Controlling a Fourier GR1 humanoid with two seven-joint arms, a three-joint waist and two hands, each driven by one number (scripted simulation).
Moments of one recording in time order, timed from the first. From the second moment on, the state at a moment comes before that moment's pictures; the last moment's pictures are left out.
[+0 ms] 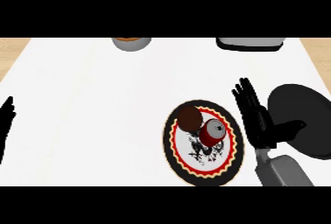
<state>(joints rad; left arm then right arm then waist) 0.01 0.60 0.01 -1.34 0.09 0.25 0.04 -0.20 -0.27 0.28 -1.35 -0.49 -0.21 -0.22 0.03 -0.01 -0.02</state>
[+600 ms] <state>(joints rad) -0.17 0.40 -0.05 -1.44 0.19 0.21 0.02 -0.26 -0.48 0.39 -1.31 -0.25 0.00 -0.39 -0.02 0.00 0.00</state>
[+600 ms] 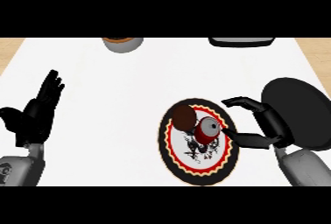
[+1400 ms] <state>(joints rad) -0.21 0.35 -0.06 -1.44 0.19 0.21 0.03 -0.25 -1.04 0.19 -1.70 -0.19 0.21 -0.13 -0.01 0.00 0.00</state>
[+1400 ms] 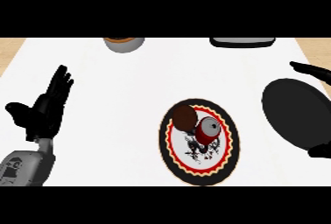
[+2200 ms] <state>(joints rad) -0.22 0.31 -0.04 -1.47 0.14 0.19 0.07 -0.51 -0.80 0.27 -1.87 -0.14 0.35 0.33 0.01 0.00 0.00</state>
